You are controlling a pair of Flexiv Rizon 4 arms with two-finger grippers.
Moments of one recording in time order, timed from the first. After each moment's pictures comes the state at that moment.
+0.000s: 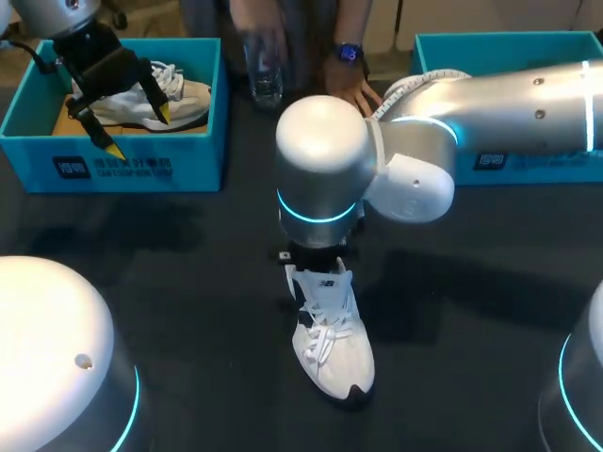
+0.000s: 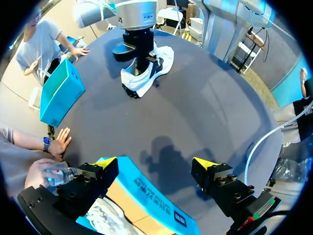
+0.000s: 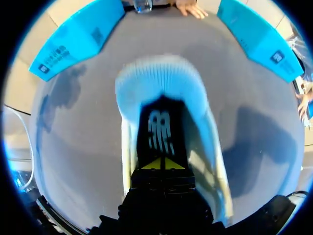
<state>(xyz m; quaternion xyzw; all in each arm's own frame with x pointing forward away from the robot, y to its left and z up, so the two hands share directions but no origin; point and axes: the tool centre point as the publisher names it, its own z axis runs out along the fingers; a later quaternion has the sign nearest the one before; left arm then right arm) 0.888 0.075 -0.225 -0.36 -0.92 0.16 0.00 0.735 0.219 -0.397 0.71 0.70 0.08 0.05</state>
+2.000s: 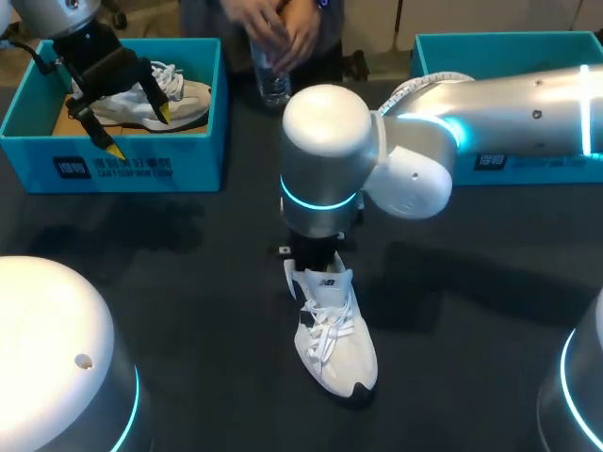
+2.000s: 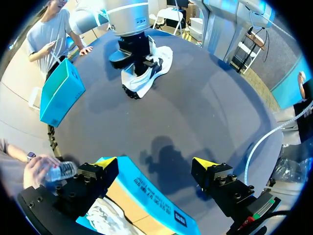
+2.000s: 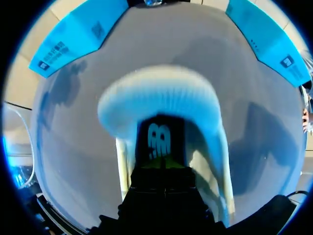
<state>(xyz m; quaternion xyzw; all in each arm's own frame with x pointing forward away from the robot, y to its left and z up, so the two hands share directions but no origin) 0.888 0.075 -0.225 -0.36 -0.92 0.16 0.00 0.738 0.222 -0.408 0.70 0.71 0.06 0.02</state>
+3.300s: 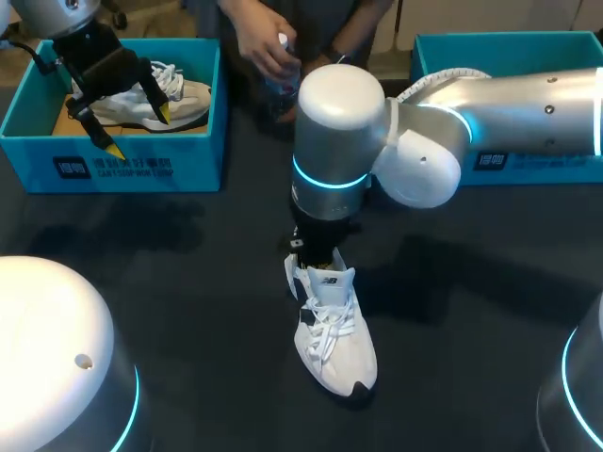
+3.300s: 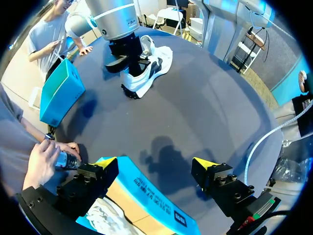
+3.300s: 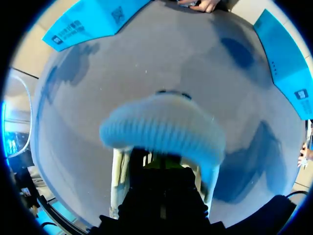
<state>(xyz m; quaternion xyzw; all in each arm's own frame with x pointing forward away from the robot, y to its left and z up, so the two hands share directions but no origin) 0.888 0.075 -0.225 -0.36 -0.92 0.16 0.00 0.748 0.208 -0.405 0.61 0.79 0.04 -0.01</state>
